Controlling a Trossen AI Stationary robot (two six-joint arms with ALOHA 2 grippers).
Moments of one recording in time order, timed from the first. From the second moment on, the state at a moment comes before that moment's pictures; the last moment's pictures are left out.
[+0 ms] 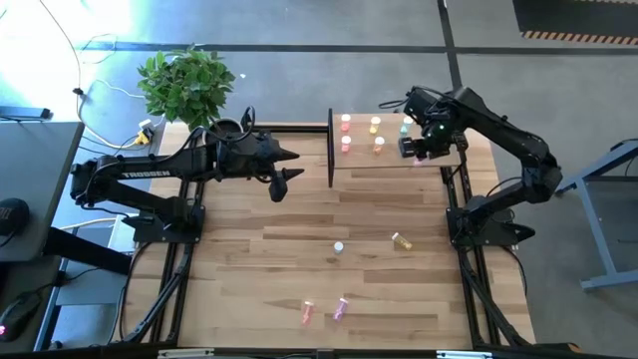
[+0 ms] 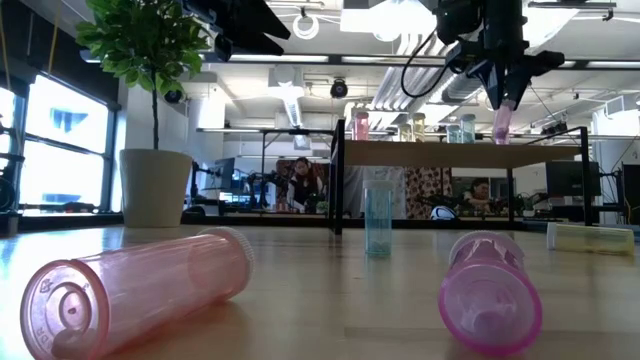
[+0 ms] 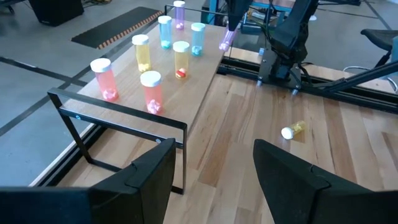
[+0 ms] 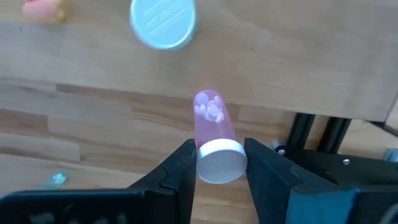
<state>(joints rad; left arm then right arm) 0.31 1.17 0.98 -0.22 -0.11 -0.10 -0.70 1.41 1.46 -1.57 -0.04 0.71</state>
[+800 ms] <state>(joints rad) 0.31 1.17 0.98 -0.22 -0.11 -0.10 -0.71 1.46 1.46 -1.57 0.07 0.70</state>
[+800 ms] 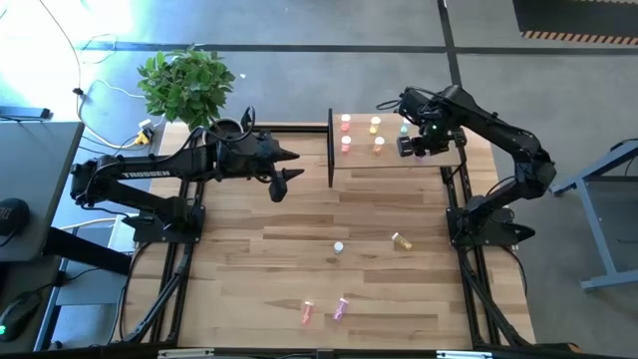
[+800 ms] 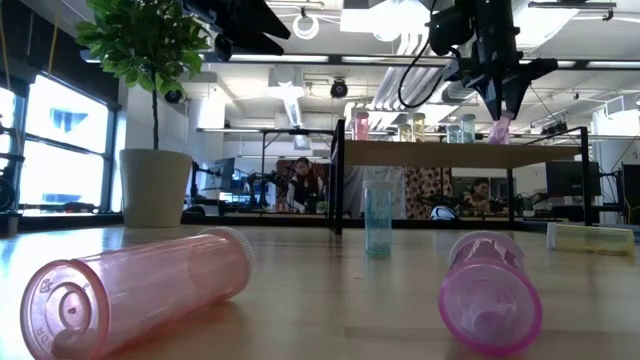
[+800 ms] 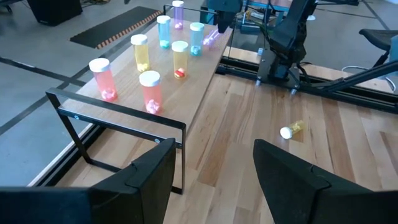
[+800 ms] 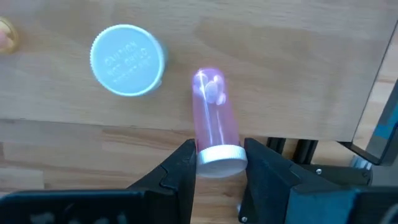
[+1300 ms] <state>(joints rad) 0.31 1.17 0.98 -0.22 -0.11 -0.10 -0.69 1.42 1.46 -1.57 0.01 0.72</state>
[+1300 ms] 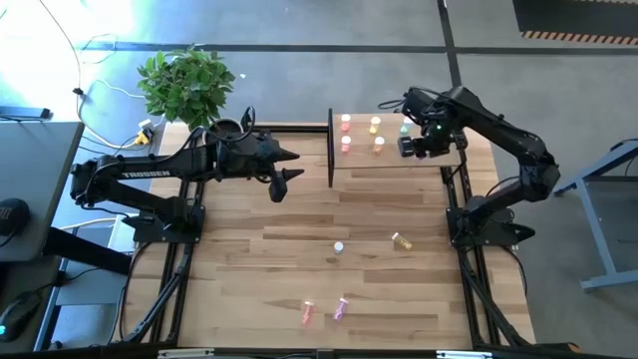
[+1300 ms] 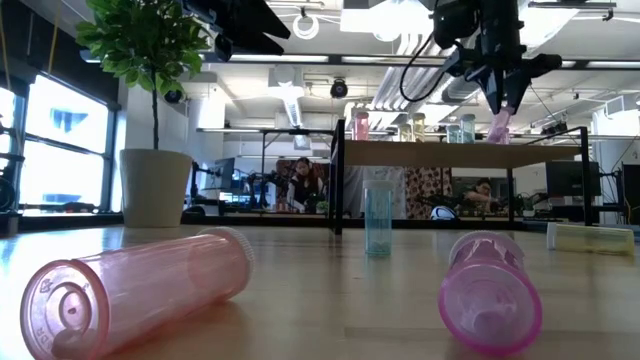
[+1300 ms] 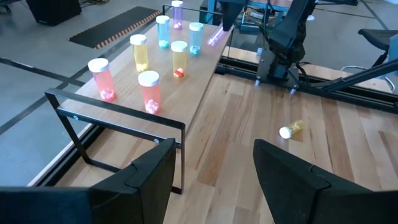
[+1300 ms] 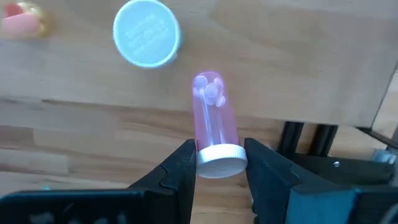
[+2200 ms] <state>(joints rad) 0.22 1.30 0.98 -0.03 0.15 -0.08 -0.10 1.30 1.46 -1.25 -0.10 0.96</state>
